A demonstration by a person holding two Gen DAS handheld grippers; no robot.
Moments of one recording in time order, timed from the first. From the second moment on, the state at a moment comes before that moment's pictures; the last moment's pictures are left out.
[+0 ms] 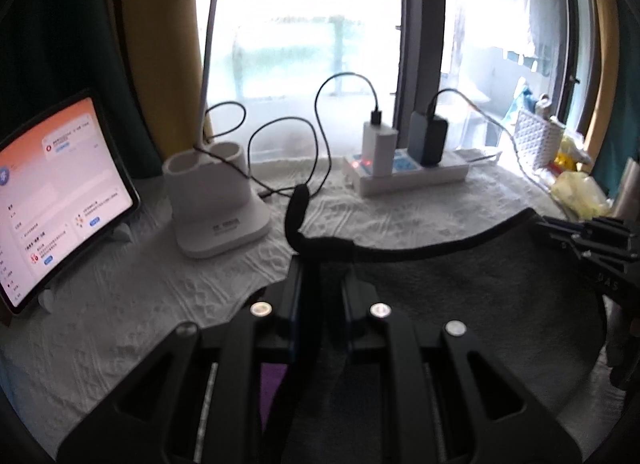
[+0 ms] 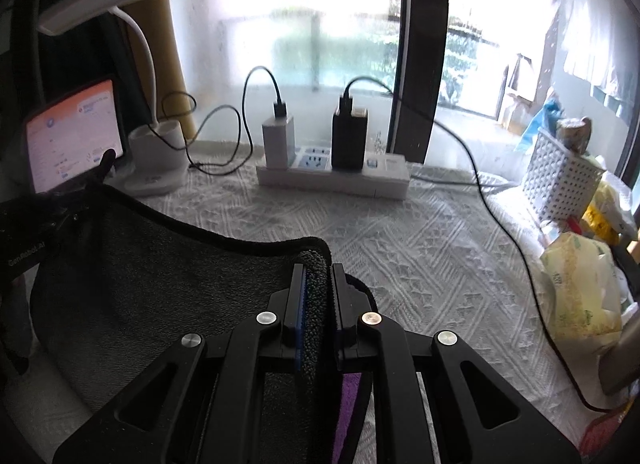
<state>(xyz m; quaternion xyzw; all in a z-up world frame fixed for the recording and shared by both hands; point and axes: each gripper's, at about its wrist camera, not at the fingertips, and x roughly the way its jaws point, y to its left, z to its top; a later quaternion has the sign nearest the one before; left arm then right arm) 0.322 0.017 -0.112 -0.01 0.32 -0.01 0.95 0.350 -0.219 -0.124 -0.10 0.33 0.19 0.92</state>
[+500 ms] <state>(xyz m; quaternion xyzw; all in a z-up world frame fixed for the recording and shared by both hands) 0.351 0.019 -0.142 -0.02 0.38 0.02 0.92 0.372 -0.215 -0.149 -0.11 0.37 0.16 0.91</state>
